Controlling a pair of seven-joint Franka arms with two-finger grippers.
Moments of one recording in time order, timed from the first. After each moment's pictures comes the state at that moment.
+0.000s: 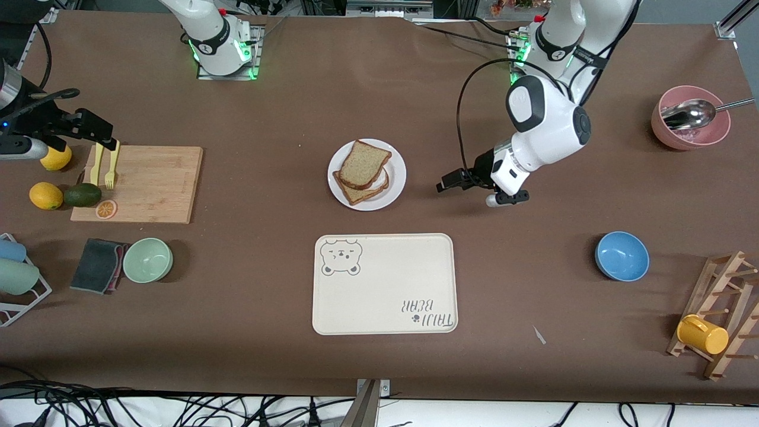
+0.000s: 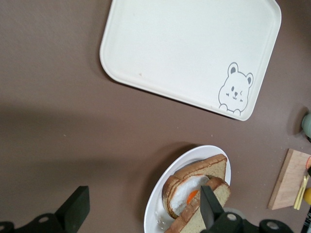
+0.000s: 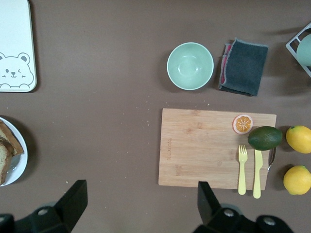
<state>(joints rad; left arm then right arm) 0.01 0.28 -0.51 -2.24 -0.98 2.63 0.05 0.01 -0.03 -0.01 -1.70 0.00 1.66 -0.03</state>
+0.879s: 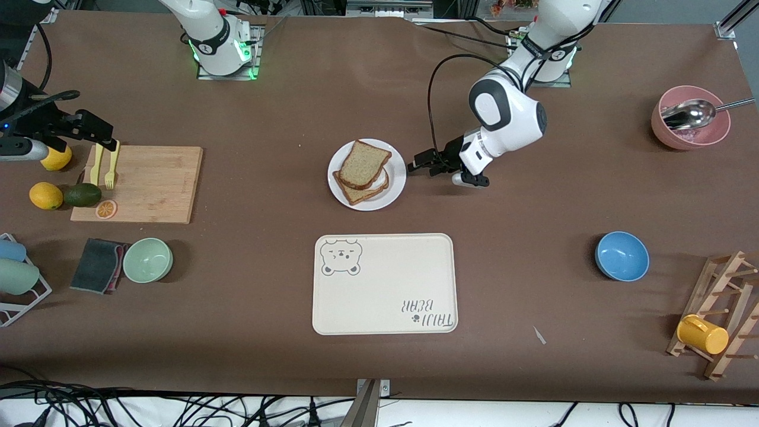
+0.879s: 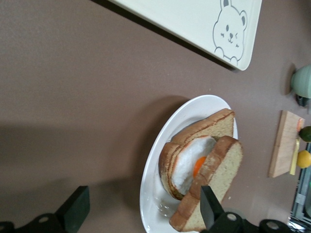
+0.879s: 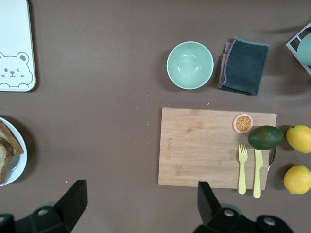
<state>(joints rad) -0.17 0.40 -0.52 -2.26 -1.52 2.79 0.61 0.01 -0.03 -0.01 -1.70 0.00 1.66 -0.03</state>
